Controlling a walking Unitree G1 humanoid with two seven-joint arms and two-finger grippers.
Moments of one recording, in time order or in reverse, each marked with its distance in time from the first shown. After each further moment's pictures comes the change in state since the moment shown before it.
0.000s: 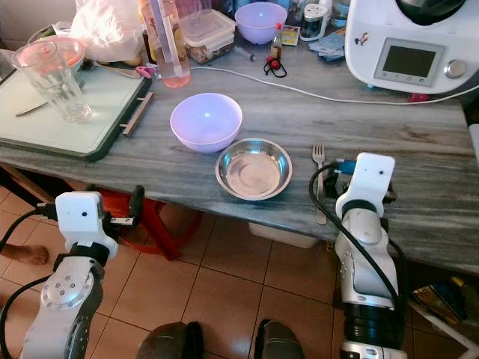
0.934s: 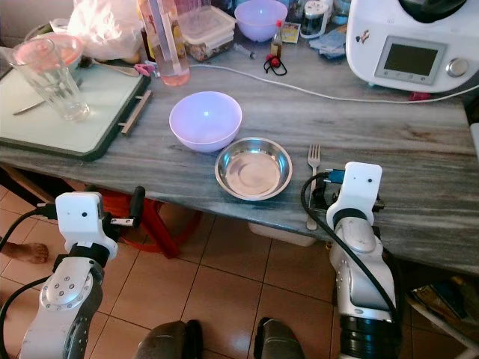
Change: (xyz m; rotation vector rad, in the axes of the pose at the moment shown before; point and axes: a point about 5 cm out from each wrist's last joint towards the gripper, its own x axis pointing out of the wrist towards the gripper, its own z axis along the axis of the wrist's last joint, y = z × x) left arm -0.001 -0.001 0.002 -0.007 0.005 -0.008; right arm -0.015 0.009 -0.002 0.002 0.030 0.052
